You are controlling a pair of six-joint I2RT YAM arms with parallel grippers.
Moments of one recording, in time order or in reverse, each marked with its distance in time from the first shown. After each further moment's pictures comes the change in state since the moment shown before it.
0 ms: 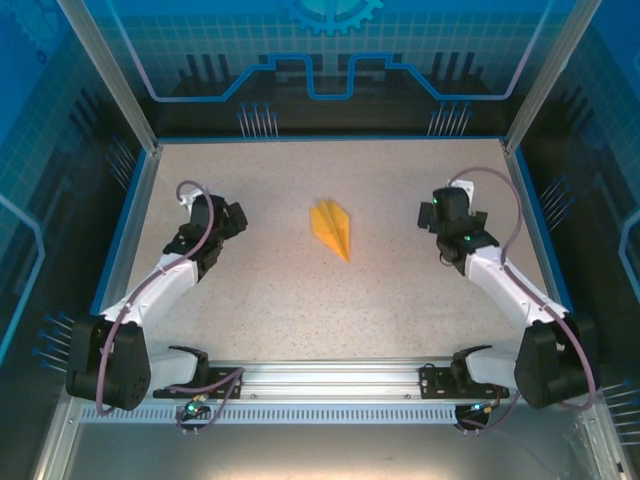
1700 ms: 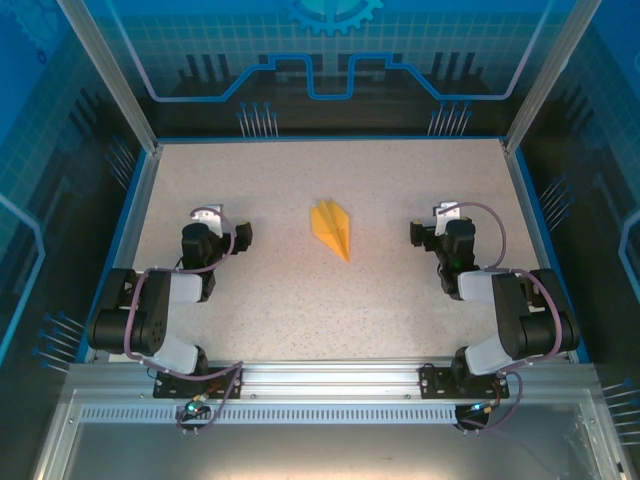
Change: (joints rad) left arm 0.154 0.276 -0.335 0.908 0.422 0.398; right arm -0.126 0.268 -0.367 0.942 -0.386 -0.315
